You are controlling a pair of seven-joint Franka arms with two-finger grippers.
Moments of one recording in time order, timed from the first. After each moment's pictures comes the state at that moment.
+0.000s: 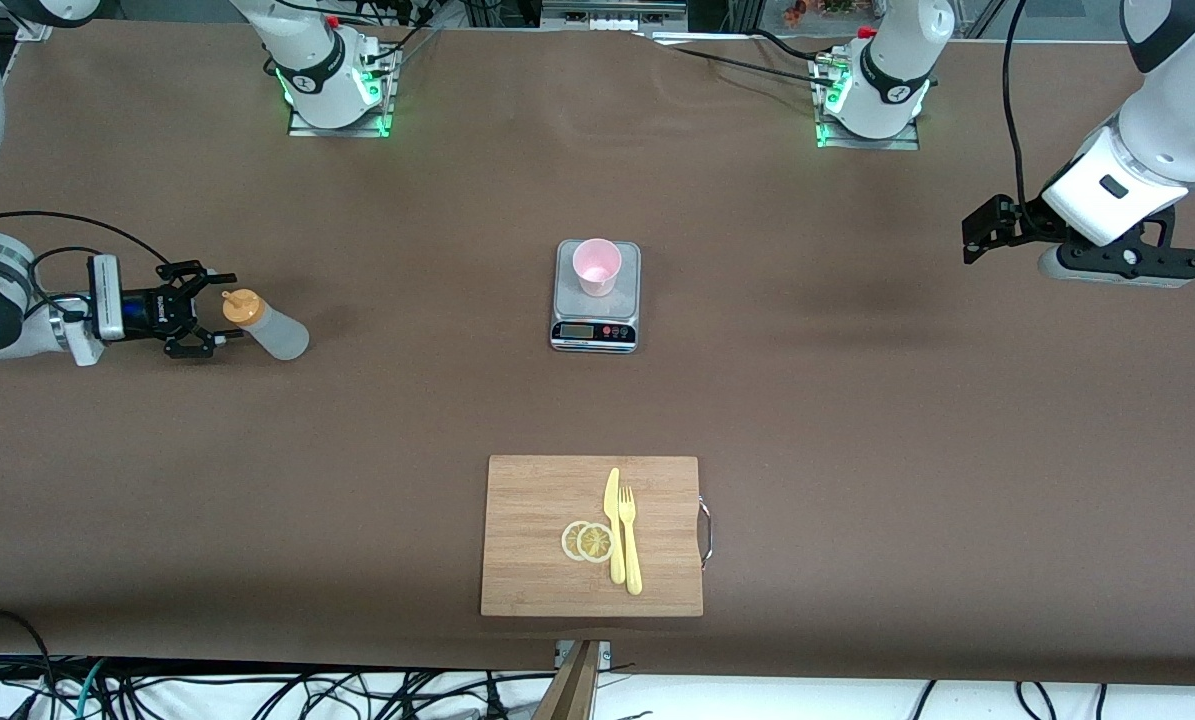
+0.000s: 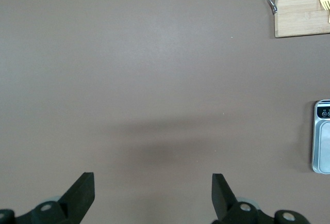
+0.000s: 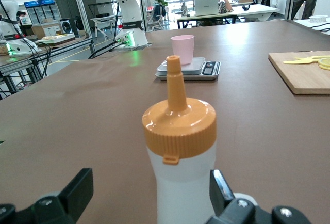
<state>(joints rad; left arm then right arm) 0.00 -0.06 -0.10 -1.80 -0.01 1.71 -0.03 -0.41 0.71 -0.08 -1.73 0.78 1.39 -2.56</state>
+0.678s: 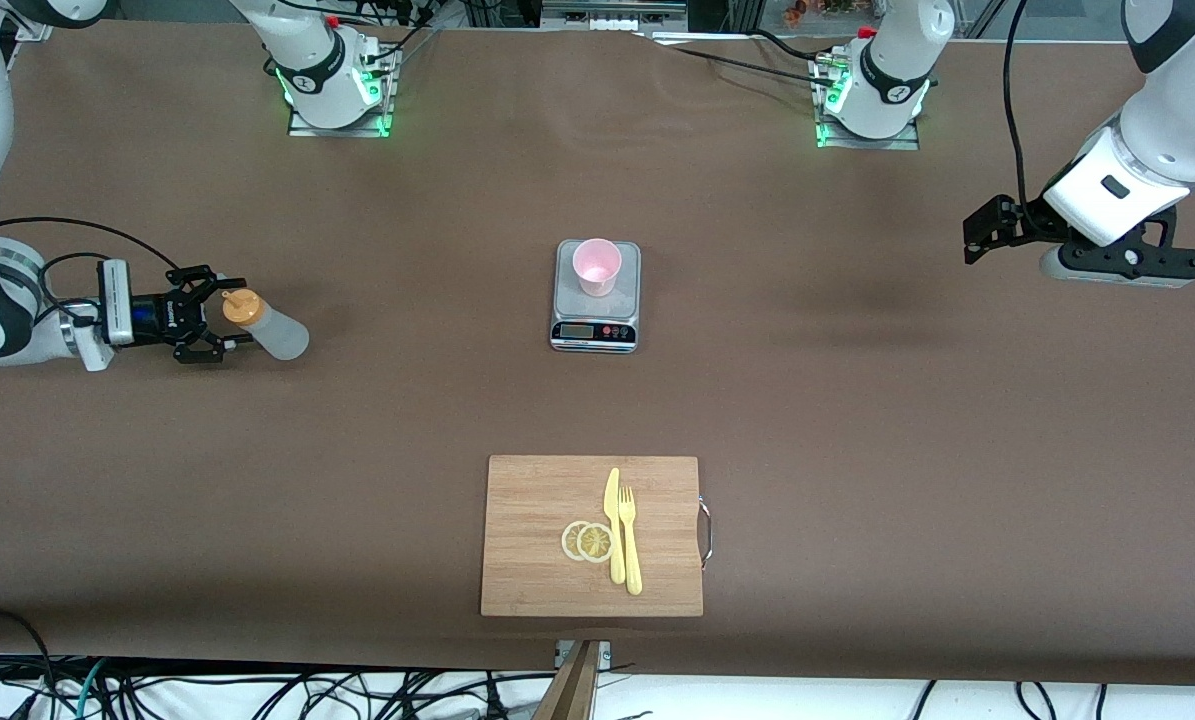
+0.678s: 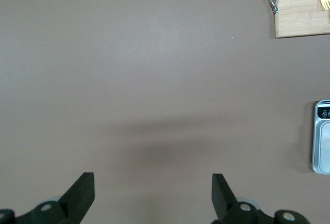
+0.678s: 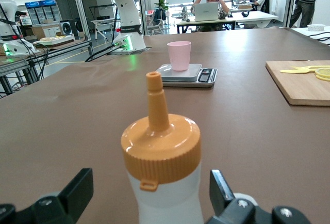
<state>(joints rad) 0.00 -0.06 -0.10 -1.80 -0.01 1.71 -0.03 -0.39 0.71 -0.07 -1.73 0.82 1.39 -2.57</state>
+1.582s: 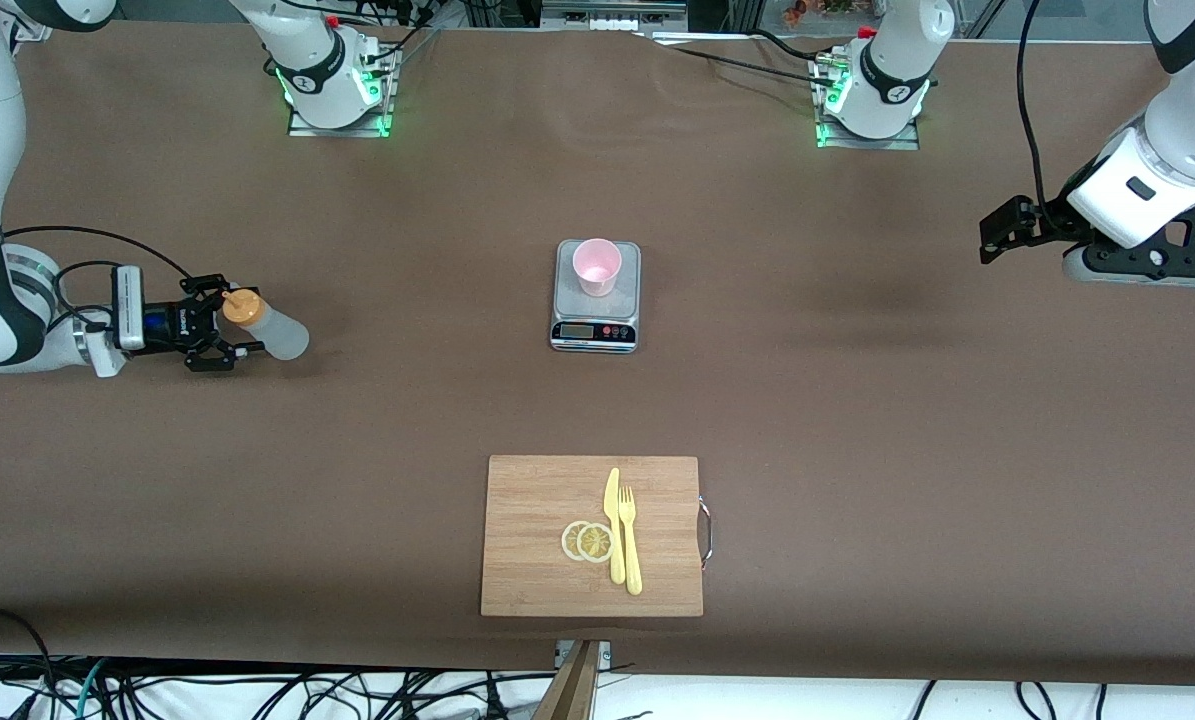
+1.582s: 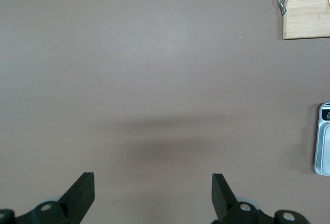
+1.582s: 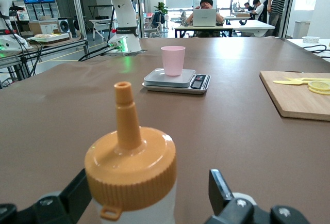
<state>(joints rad) 0.03 -0.06 -0.10 -1.78 -0.01 1.69 -0.03 -0.36 0.72 -0.07 -1.73 0.87 1.41 -2.60</state>
